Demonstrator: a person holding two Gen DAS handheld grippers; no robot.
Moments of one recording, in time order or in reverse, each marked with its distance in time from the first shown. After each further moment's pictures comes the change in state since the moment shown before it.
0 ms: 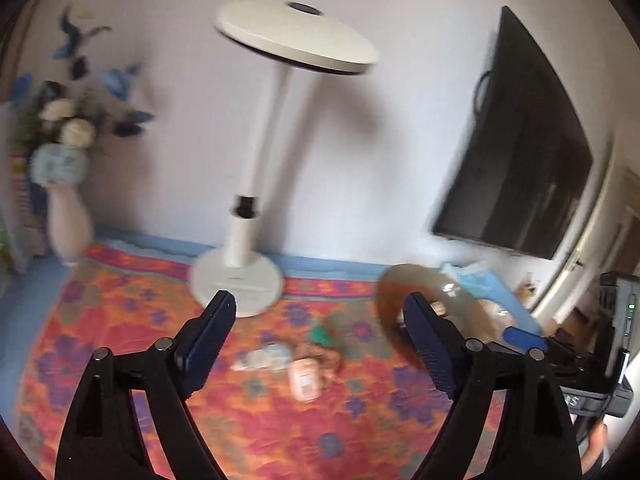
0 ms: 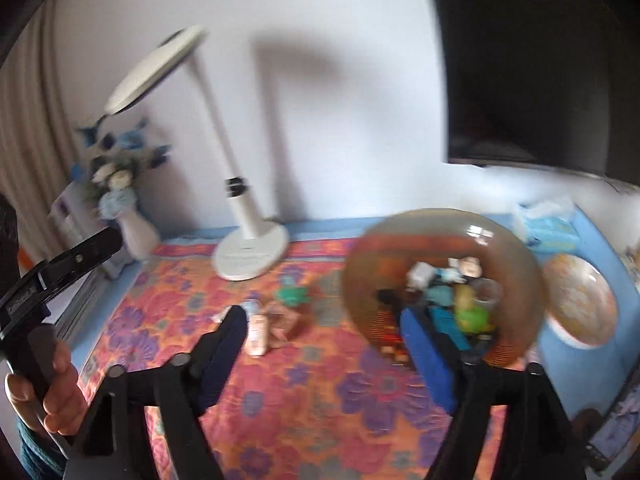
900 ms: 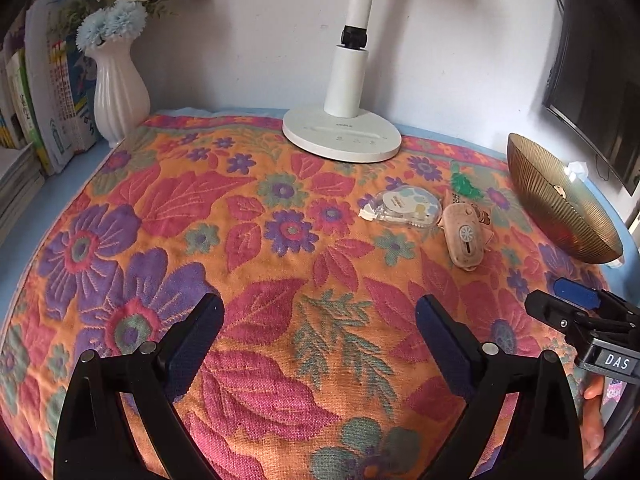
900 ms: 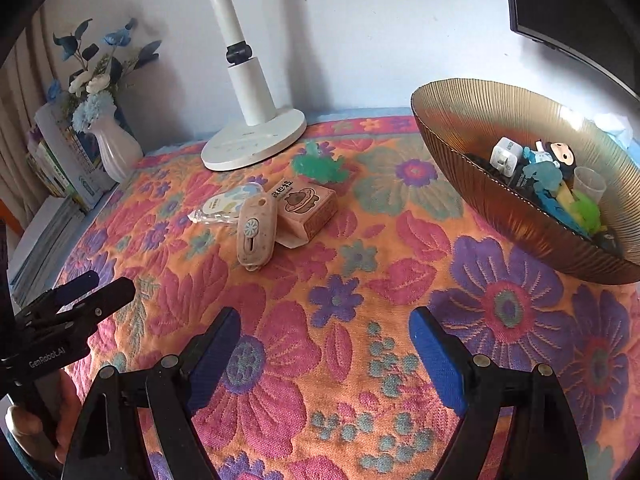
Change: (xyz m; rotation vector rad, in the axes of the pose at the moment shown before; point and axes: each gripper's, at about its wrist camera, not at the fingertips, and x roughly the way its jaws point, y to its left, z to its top) left arm 0.078 0.082 -0.127 0.012 0.269 0.244; right arm 0.128 0.020 -0.097 0.008 0.190 0.007
